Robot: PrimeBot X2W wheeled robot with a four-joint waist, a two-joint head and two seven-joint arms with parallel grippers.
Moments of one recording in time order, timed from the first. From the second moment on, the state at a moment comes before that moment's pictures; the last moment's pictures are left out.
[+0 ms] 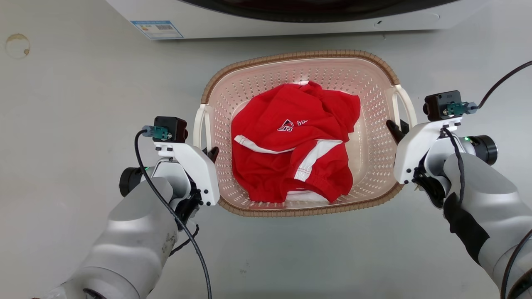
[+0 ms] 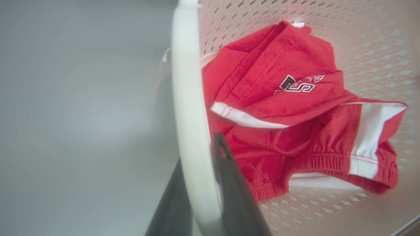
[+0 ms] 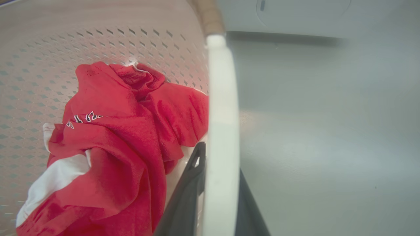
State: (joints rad) left arm -0.95 0.08 -1.01 1.21 -1.13 -0.13 0.03; right arm -0.91 0.01 0.97 1.14 0.95 0.13 -0.05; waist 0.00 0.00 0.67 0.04
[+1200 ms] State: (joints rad) left arm -0.73 0.10 -1.05 1.24 -1.23 -0.15 0.26; right arm -0.64 0.05 1.10 1.16 1.20 0.14 0.03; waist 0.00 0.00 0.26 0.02
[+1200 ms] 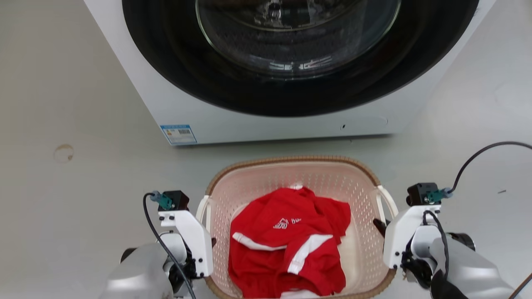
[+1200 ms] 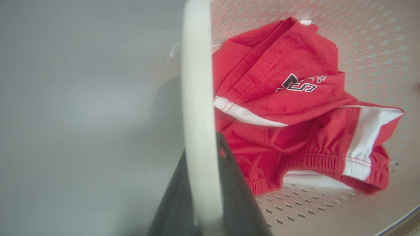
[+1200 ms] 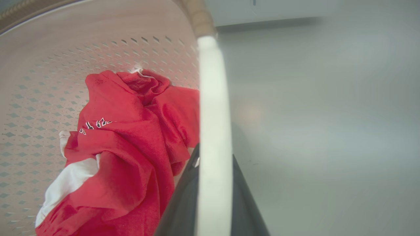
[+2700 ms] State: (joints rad) left arm -0.60 0.08 -1.07 1.24 -1.25 -0.11 0.36; right arm -0.51 0.07 1.24 1.21 1.33 0.14 0.06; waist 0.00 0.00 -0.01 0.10
